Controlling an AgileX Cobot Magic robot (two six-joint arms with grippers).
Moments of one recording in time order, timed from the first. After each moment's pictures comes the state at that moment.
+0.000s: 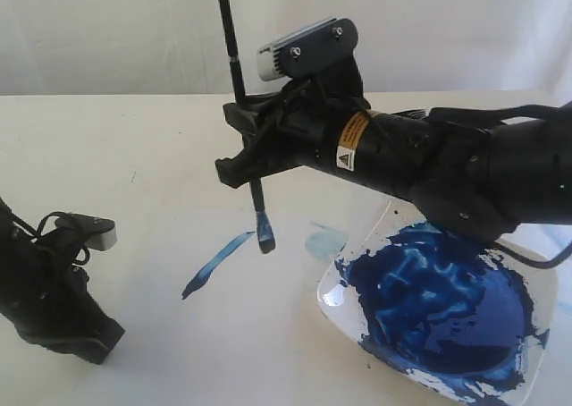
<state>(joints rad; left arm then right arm) -0.27 1.63 -0.69 -0.53 0.66 0.64 0.78 1.62 -0.88 -0.44 -0.53 0.35</state>
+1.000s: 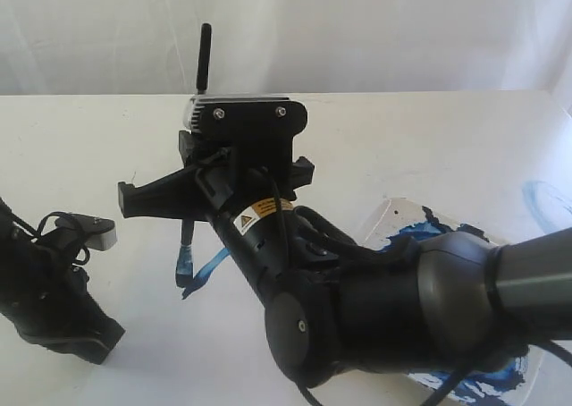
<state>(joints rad) -0.27 1.63 -0.69 -0.53 0.66 0.64 1.20 1.77 -0.88 0.70 -0.88 -0.21</state>
